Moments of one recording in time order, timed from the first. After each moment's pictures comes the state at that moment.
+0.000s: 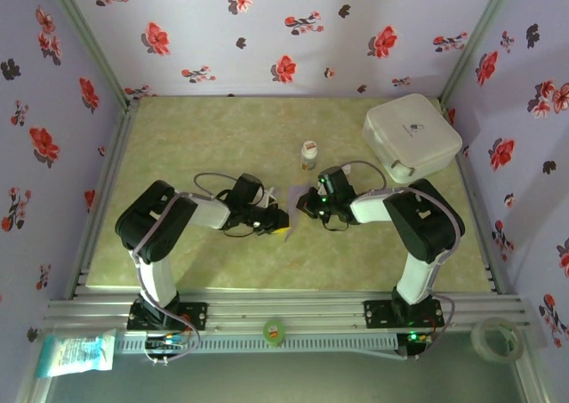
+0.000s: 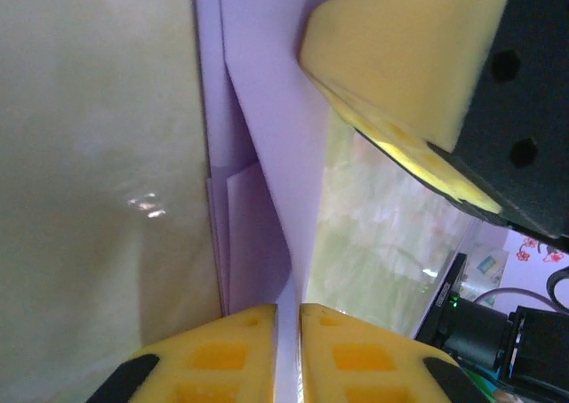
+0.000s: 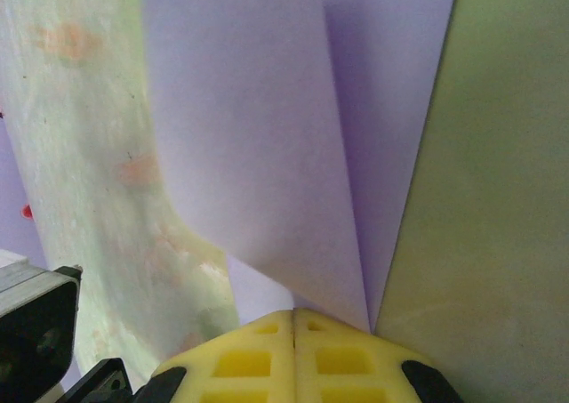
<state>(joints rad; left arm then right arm) -0.67 1.84 0.76 0.21 0.70 -0.85 0.56 1.79 0.74 0.23 -0.42 1.02</state>
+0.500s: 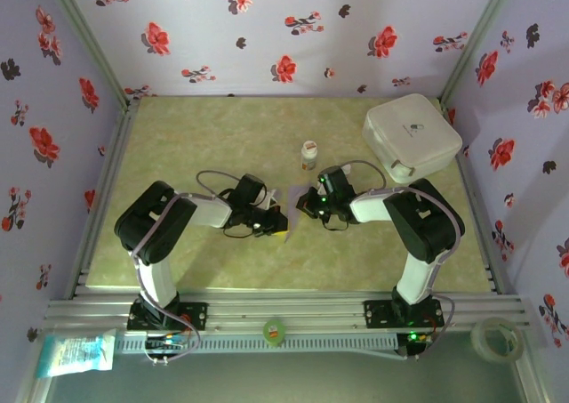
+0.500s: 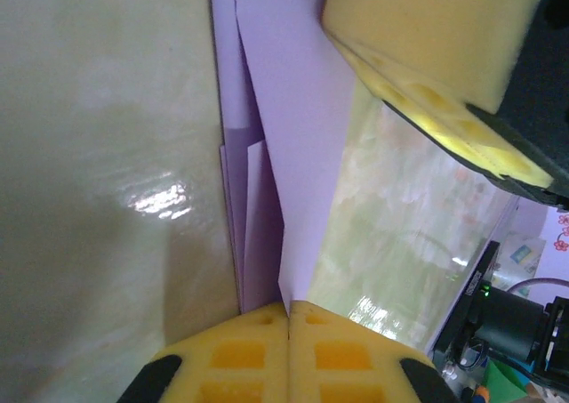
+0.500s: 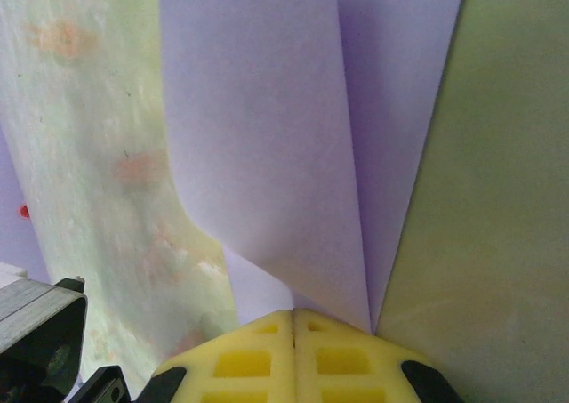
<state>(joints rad) -0.69 1.83 0.79 0.09 0.67 -0.78 0.56 1.79 0.75 0.21 -0.42 1.02</state>
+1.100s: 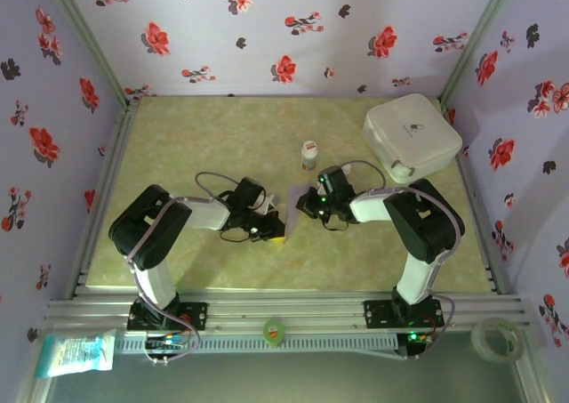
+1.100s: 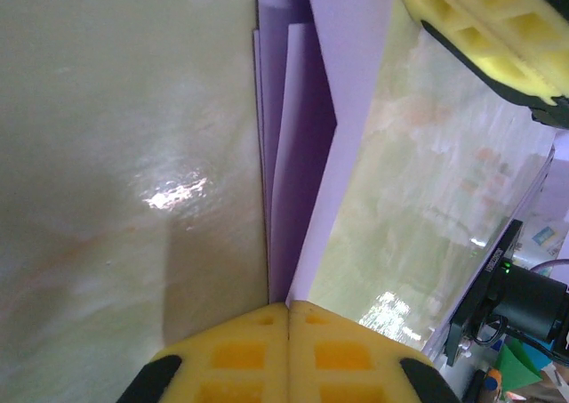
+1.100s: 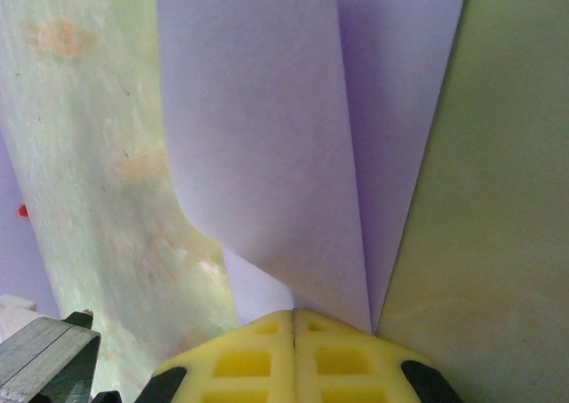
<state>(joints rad) -0.70 1.79 0.77 0.00 0.66 -0.75 0.56 1.79 0.75 0.20 -0.42 1.02</state>
